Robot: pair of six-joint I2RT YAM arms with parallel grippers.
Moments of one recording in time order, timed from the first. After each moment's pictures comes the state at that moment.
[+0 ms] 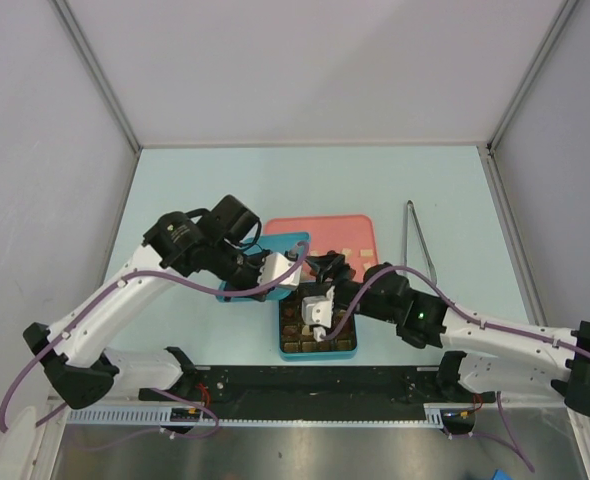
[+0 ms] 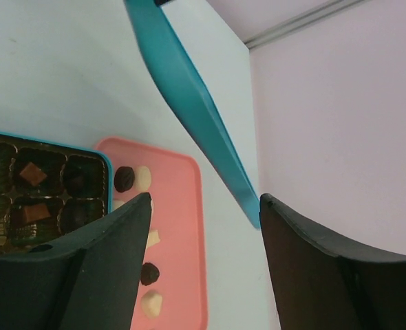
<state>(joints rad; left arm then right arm) -0.79 1.23 1.44 -1.36 0.49 0.82 1.11 1.01 0.65 0.18 -0.07 -1.00</state>
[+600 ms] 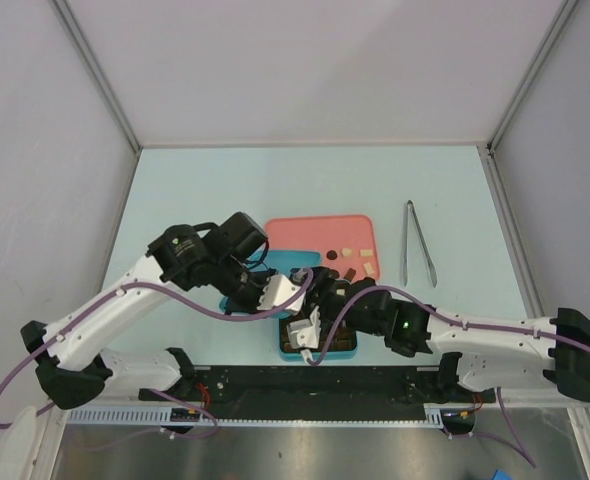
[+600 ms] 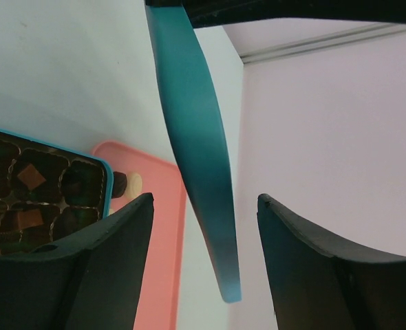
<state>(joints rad) -0.91 1.19 1.39 -1.36 0.48 0.82 1.24 1.10 0.63 0.25 0.05 -1.17</state>
